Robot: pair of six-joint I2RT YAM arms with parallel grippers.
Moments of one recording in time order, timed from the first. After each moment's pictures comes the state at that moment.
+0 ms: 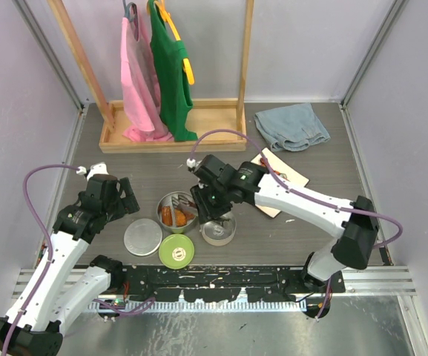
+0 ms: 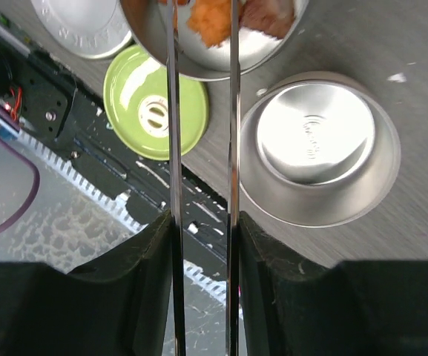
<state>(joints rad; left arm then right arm) -0.31 0.73 0.79 -0.94 -0.31 -0.57 1.02 1.56 1.39 -0.90 -0.13 0.51</state>
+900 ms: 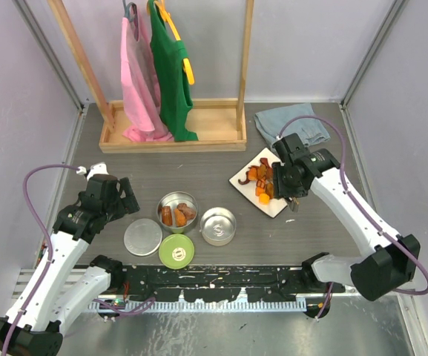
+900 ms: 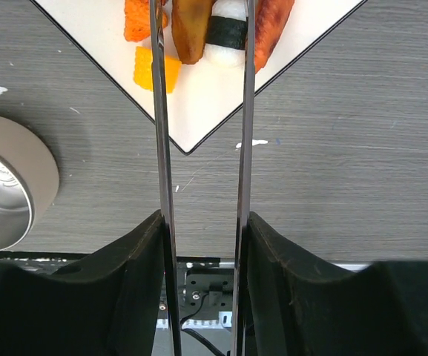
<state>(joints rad) -0.31 0.73 0.79 -0.94 -0.31 -0.57 0.42 1.23 1.19 -1.14 0.16 0.35</state>
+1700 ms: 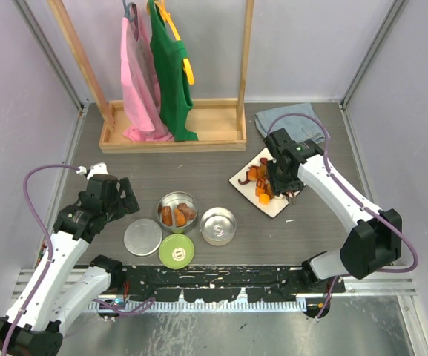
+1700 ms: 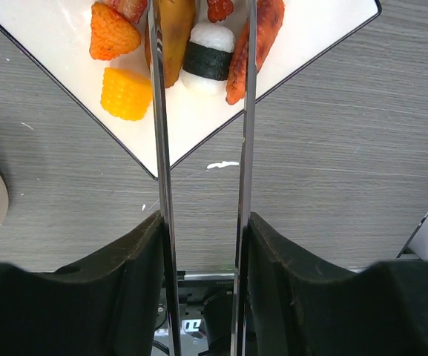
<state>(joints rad) -0.31 0.73 0.79 -0.94 -0.31 -0.57 0.42 1.41 1.23 -1.11 0.24 0.23</state>
